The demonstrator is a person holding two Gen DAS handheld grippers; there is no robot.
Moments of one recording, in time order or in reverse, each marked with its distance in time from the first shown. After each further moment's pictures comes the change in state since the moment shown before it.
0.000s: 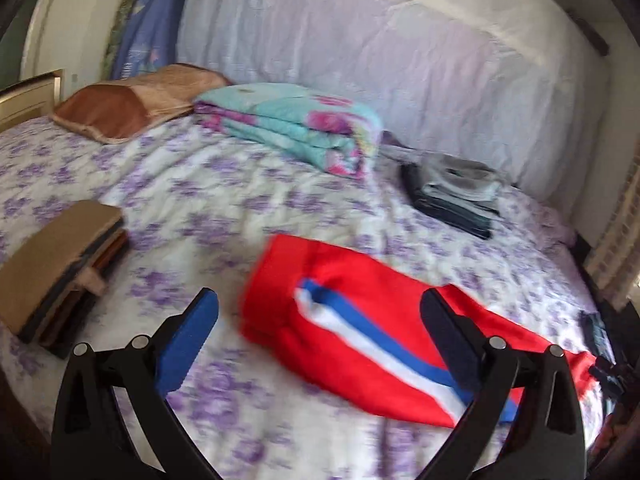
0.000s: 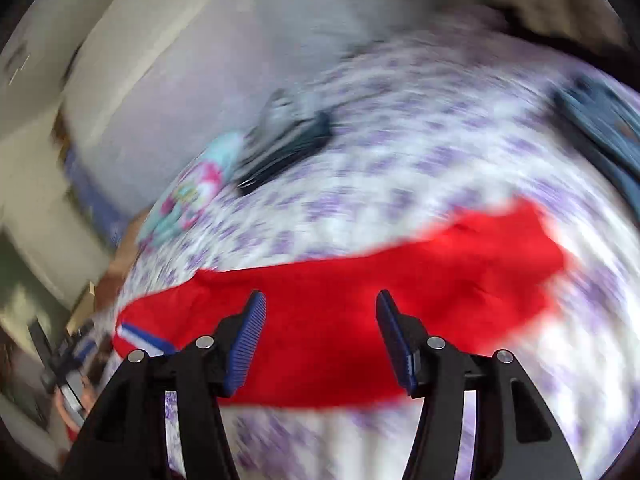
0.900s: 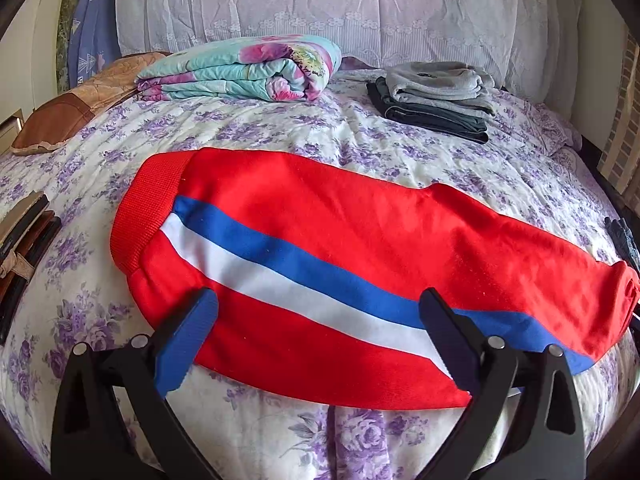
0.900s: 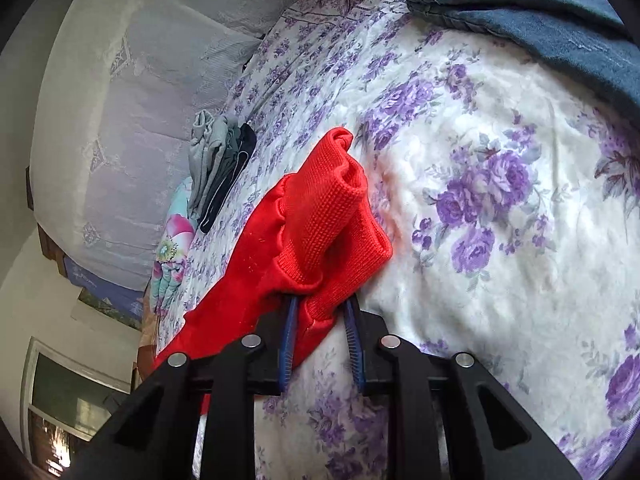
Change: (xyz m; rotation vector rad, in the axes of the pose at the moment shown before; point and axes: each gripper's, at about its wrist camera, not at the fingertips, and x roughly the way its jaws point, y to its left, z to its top) left arm 0.065 -0.064 -0.054 0.218 0.168 0.074; right arm 0.029 -0.091 -0.004 0.336 0.044 0.061
